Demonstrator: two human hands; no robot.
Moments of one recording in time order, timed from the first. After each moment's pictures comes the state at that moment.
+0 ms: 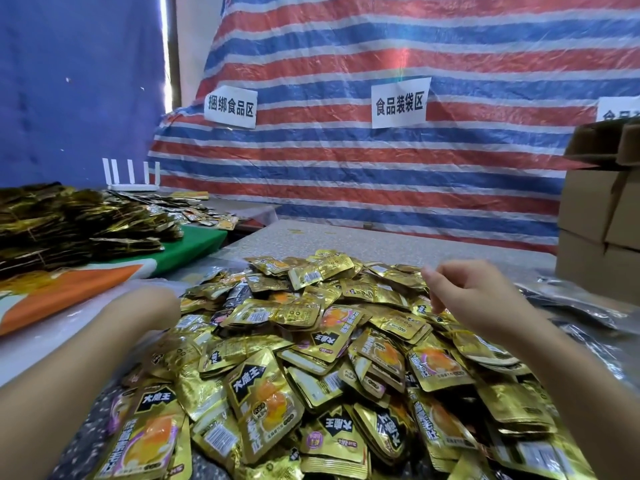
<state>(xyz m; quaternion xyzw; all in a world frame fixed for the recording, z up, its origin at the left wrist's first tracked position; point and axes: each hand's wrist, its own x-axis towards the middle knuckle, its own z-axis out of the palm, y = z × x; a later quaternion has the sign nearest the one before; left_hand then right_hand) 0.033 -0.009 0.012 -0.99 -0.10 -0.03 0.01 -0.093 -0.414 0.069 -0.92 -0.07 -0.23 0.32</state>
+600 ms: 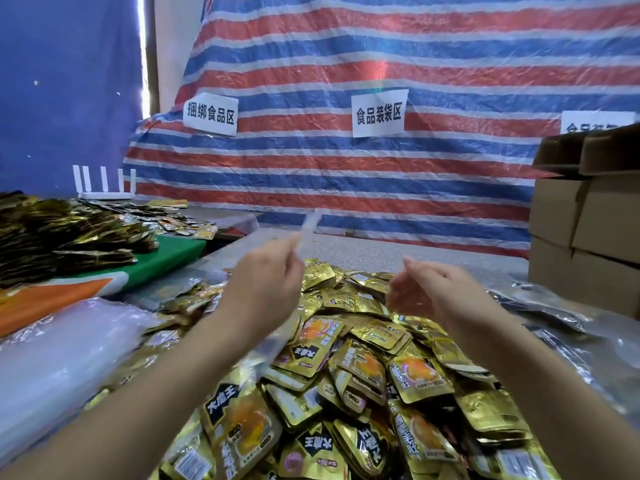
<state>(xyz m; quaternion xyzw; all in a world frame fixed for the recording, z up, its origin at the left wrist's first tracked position) -0.038 -0.167 0.059 -0.83 0.25 -0.39 -0.31 -0.092 -0.401 0.074 -0.79 -0.05 -0.12 0.60</state>
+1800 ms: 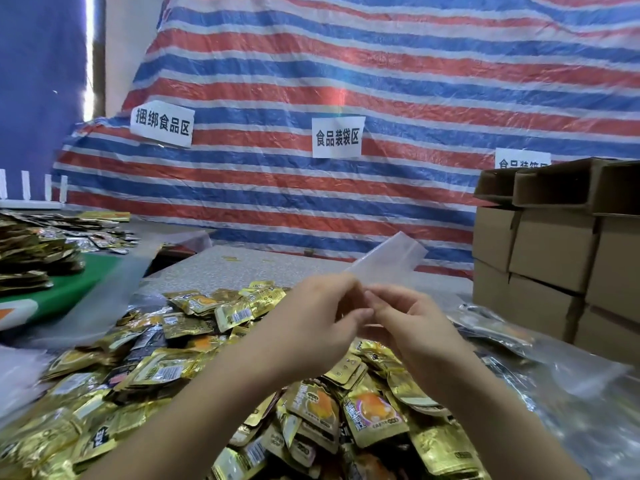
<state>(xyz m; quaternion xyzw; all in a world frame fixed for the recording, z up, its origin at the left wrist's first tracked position) -0.055 -0.250 0.082 -0.80 0.43 -0.21 -0.37 -0.100 -0.405 0.078 -0.75 -0.10 -0.16 0.64</state>
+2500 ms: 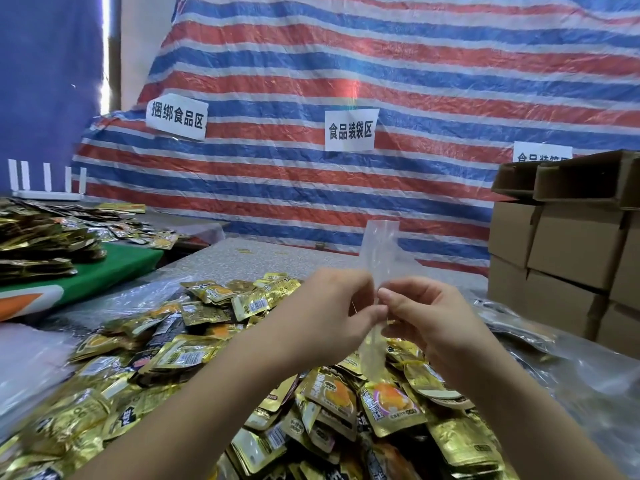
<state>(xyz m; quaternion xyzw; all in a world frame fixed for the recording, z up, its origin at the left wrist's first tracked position) -0.055 -0.239 0.079 -0.81 0.42 -0.18 -0.35 -0.100 -0.411 0.076 -0.74 -0.10 -0.16 0.65</state>
